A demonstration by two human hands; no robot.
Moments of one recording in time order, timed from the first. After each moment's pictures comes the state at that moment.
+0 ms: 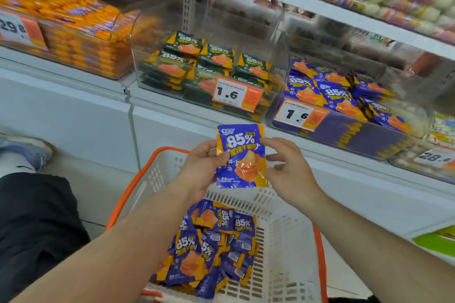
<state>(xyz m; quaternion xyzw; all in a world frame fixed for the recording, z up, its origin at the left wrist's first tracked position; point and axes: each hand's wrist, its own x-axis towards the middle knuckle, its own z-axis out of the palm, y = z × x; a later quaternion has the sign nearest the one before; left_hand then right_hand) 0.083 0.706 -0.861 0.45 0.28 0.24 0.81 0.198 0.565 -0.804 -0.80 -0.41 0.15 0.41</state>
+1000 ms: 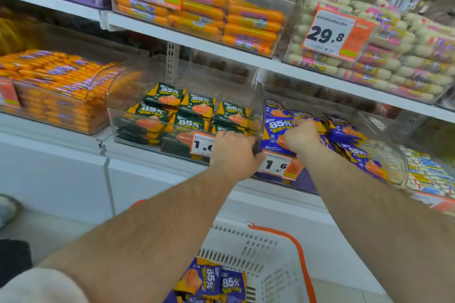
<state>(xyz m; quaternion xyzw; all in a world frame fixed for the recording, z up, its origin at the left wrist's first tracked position) 0.208 0.733 -0.757 0.94 0.23 0.26 0.06 0.355 0.657 -0.710 -0.91 -0.18 0.02 0.38</state>
